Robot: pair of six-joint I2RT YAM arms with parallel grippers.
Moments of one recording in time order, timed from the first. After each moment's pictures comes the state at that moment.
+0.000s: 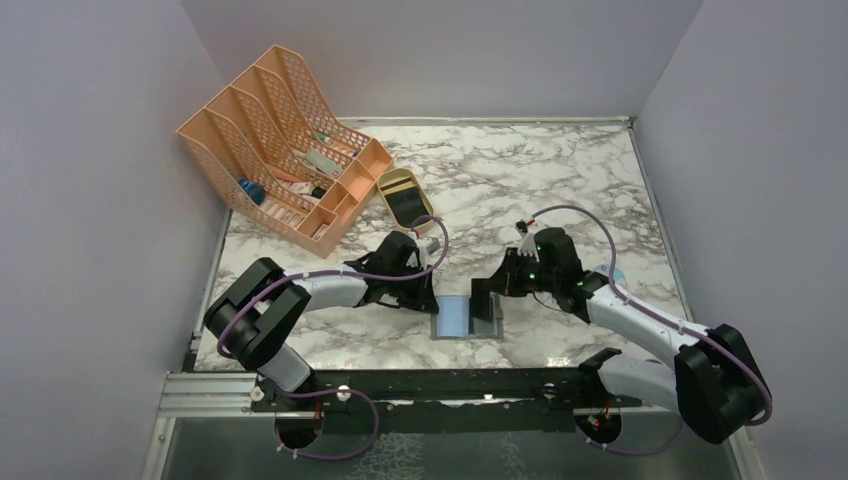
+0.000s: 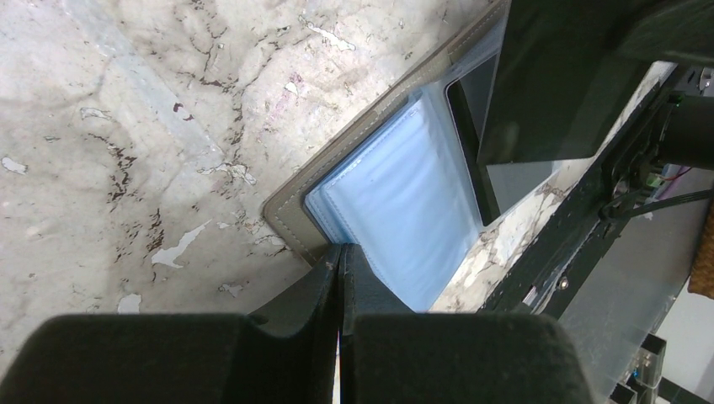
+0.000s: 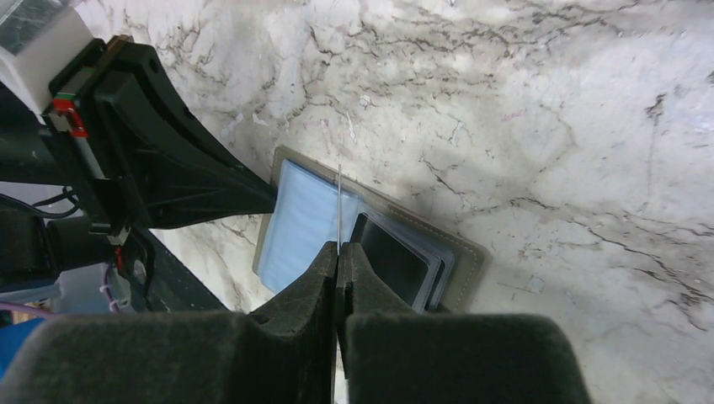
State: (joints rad) left arm -0.73 1.56 0.63 0.06 0.44 -0.51; right arm 0.50 1.14 0.45 0.00 -0.37 0.58
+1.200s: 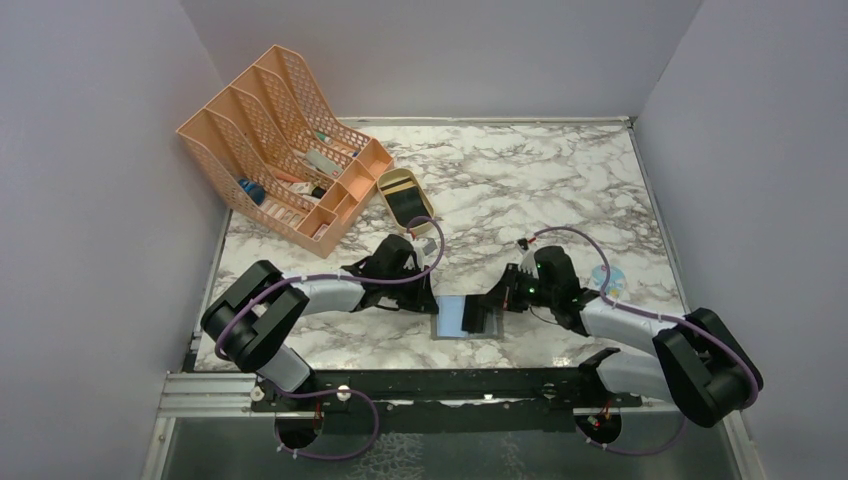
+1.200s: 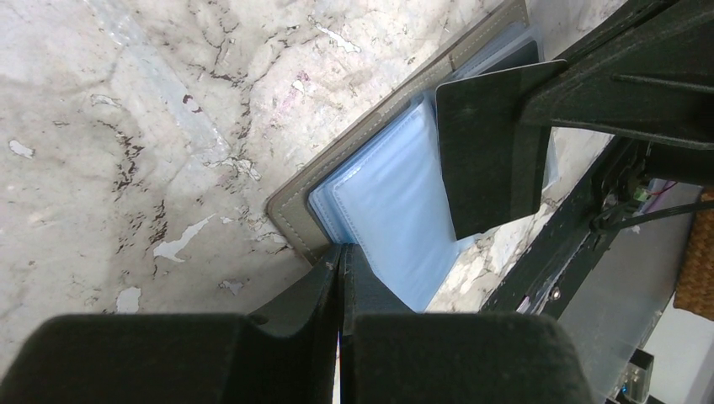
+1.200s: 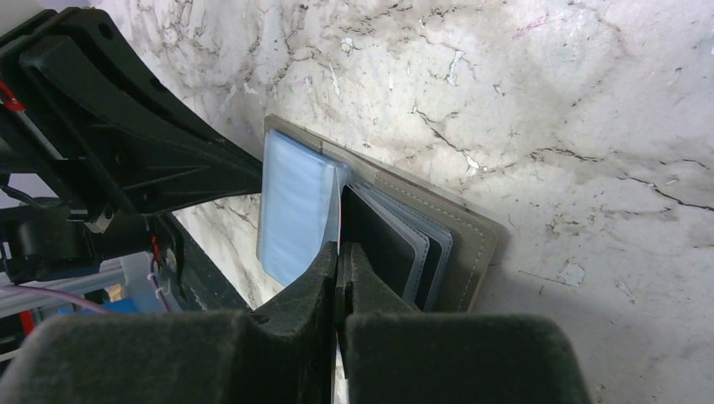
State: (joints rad) left arm -0.73 1.54 0.58 0.13 0.43 -0.56; right arm 0.50 1.21 0.28 0.26 -0.45 0.72
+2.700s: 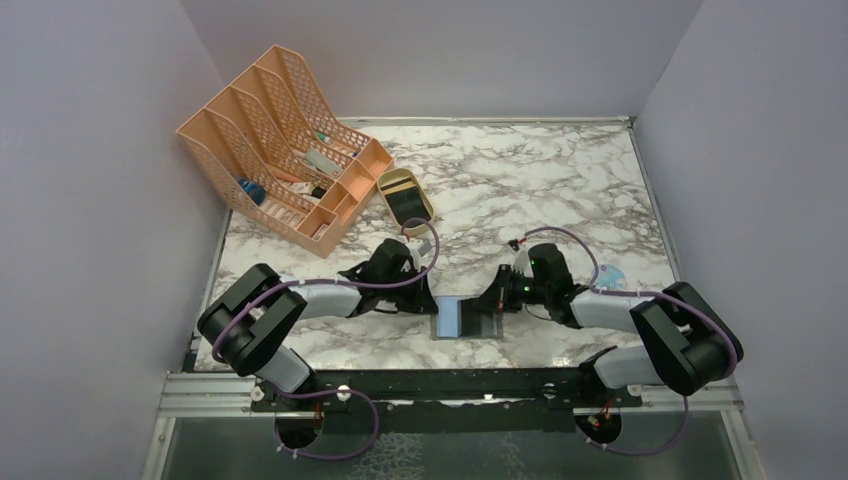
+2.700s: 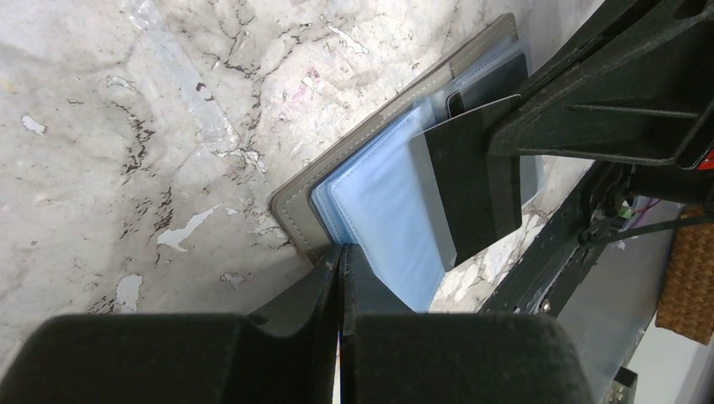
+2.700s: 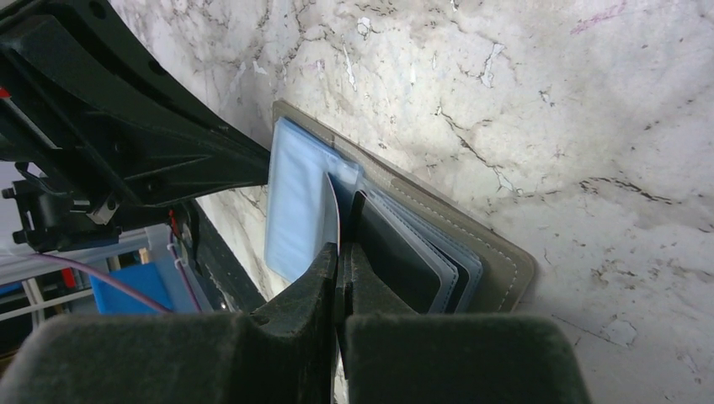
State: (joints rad) left arm -0.74 1.52 0.54 0.19 0.41 -0.63; right arm 0.49 1.37 0.30 0.38 -0.55 0.72
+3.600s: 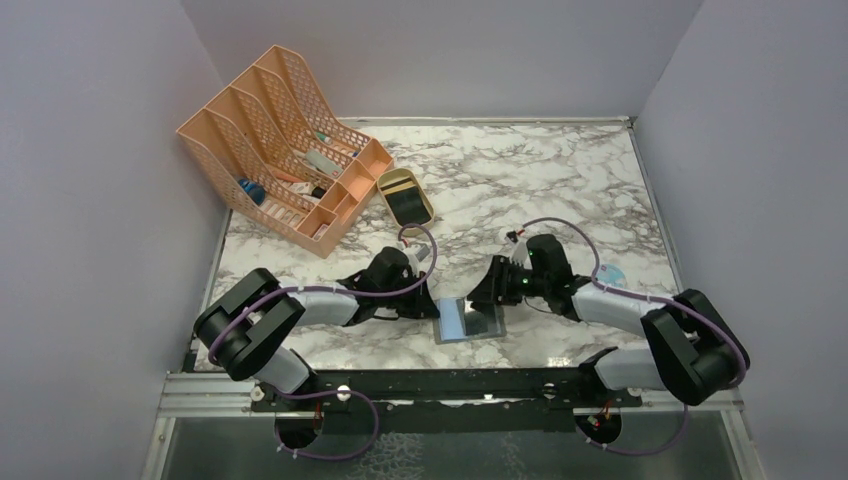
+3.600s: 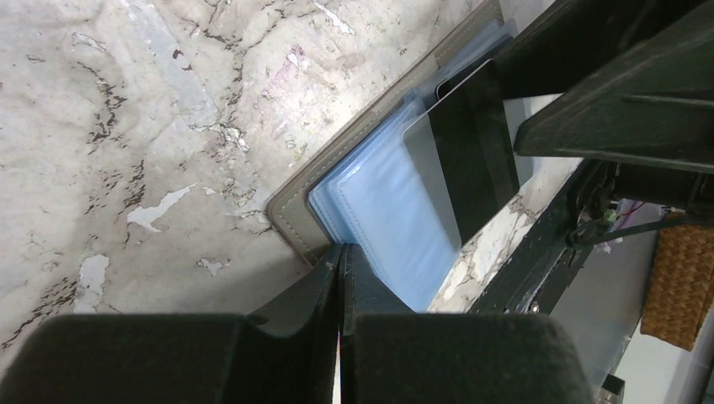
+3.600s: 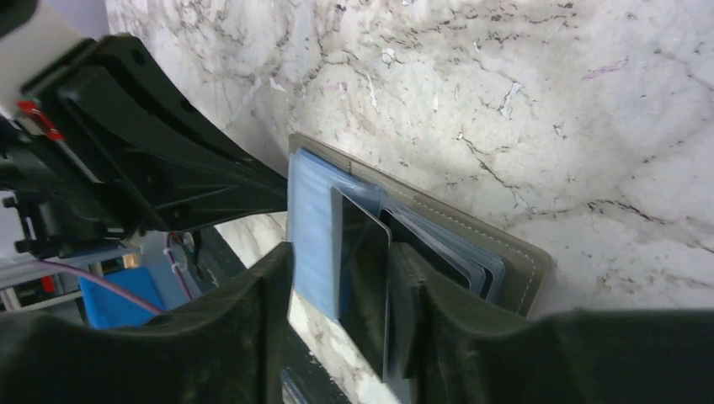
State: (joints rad) left arm -0.77 1.50 0.46 0.30 0.37 -0.70; right arm 0.49 1.36 0.37 0.28 -0.56 0.72
